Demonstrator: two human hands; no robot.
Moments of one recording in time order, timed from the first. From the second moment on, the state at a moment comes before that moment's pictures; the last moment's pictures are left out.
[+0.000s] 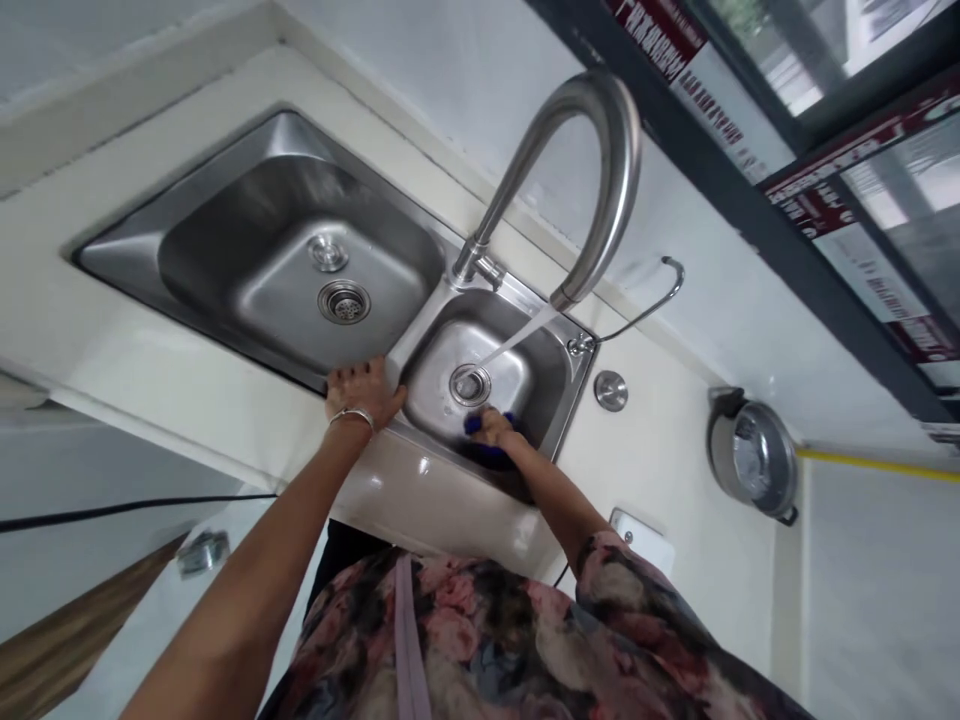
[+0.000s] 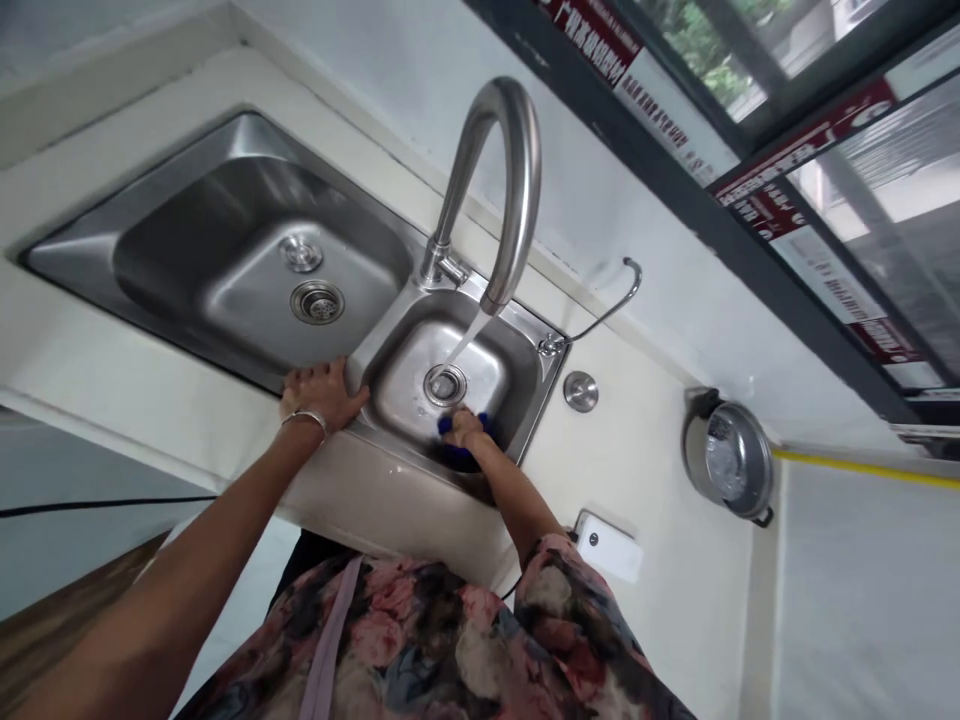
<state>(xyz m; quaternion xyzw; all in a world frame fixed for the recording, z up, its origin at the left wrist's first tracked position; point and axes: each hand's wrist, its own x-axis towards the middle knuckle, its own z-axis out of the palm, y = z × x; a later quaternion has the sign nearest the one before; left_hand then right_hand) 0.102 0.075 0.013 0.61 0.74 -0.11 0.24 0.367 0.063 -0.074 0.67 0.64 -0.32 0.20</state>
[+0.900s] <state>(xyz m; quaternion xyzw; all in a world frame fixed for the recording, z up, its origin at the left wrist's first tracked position) 0.103 0.079 0.022 0.62 0.74 -0.13 0.22 0.547 0.115 0.052 0.83 0.55 -0.11 0.04</state>
